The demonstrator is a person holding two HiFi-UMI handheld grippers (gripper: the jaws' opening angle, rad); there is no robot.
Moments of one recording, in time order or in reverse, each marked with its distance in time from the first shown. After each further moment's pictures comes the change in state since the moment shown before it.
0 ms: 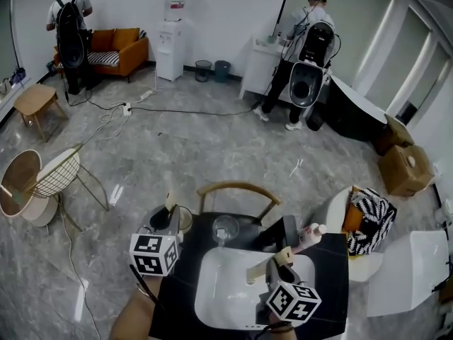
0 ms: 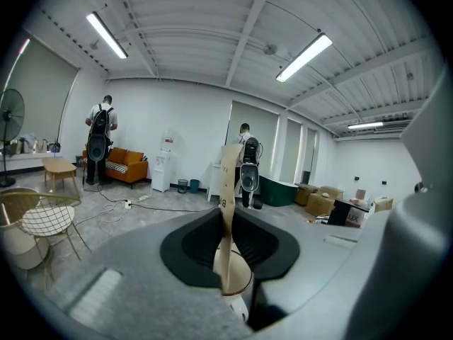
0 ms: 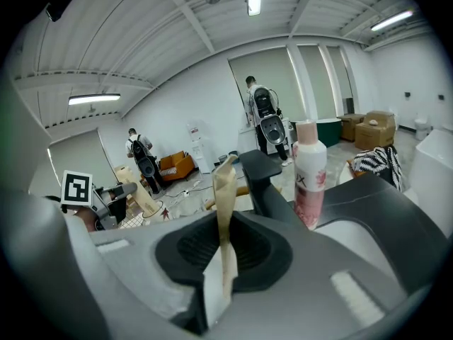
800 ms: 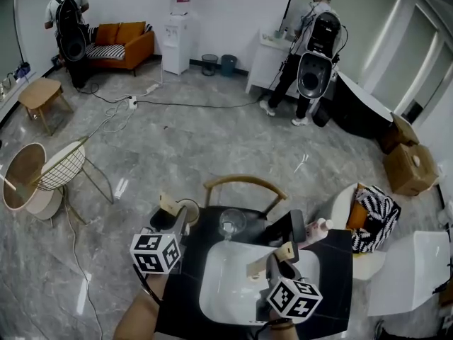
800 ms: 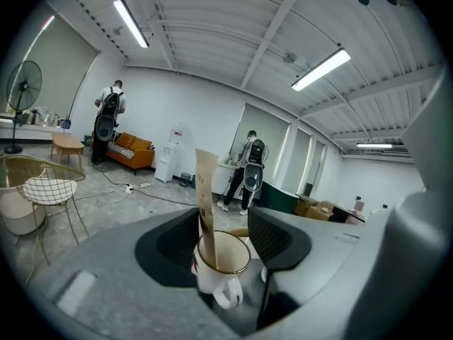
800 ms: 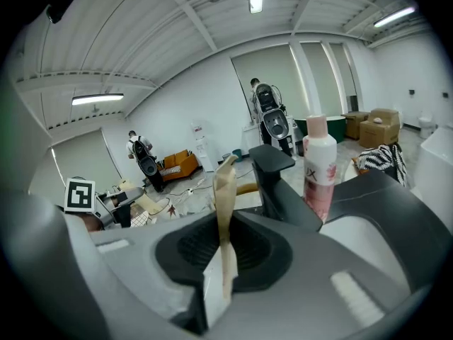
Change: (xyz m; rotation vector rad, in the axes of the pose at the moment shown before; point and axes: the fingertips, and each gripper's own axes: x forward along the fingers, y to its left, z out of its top) left arm -0.009 0.012 -0.026 -0.153 -0.001 0.011; right arm 0.006 0.015 -0.008 -0.004 0.015 0.029
